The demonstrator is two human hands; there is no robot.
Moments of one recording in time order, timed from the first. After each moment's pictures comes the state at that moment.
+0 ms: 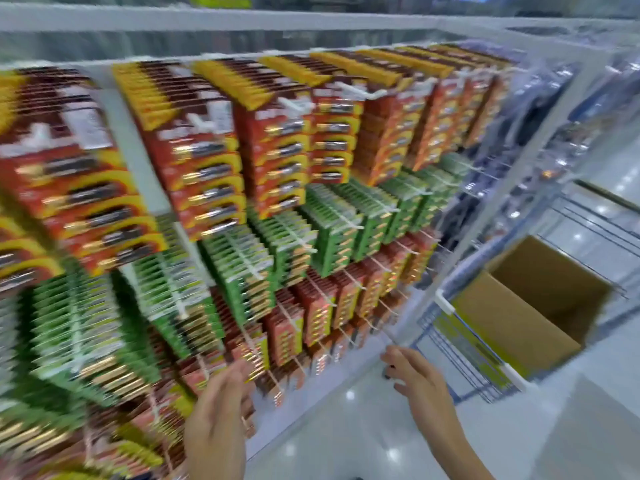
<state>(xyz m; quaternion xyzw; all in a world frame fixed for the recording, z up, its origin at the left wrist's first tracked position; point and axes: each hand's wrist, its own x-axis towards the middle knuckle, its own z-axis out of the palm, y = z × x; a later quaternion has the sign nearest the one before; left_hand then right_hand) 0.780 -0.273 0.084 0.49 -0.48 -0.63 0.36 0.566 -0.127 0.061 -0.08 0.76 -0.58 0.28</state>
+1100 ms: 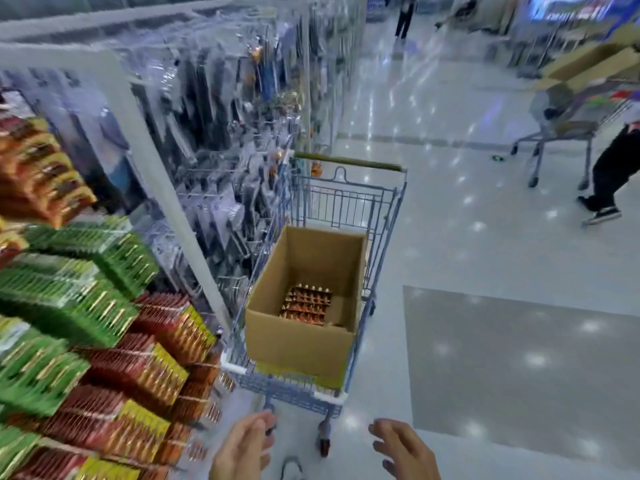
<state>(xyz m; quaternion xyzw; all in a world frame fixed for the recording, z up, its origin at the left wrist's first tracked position) 0.339 -0.076 0.027 0.32 -0.61 -0.71 -0.12 0.332 0.160 0.017 0.35 0.65 -0.66 0.12</state>
